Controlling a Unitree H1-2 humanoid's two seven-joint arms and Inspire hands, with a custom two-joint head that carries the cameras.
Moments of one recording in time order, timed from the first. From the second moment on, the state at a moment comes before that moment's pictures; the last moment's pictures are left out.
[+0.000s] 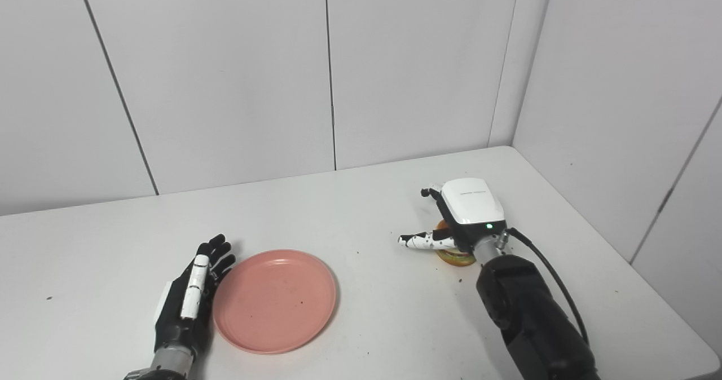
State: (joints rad) left arm -0.29 -0.11 -0.02 0.20 -0.09 0.13 -0.02; right arm -0.40 -0.46 0.10 0.16 -1.03 0.15 0.07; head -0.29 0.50
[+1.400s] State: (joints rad) left arm -0.29 -0.12 -0.02 0.18 -0.09 0.16 -0.02; right arm -0.39 -0.49 0.12 0.27 -0.91 0.19 0.06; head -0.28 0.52
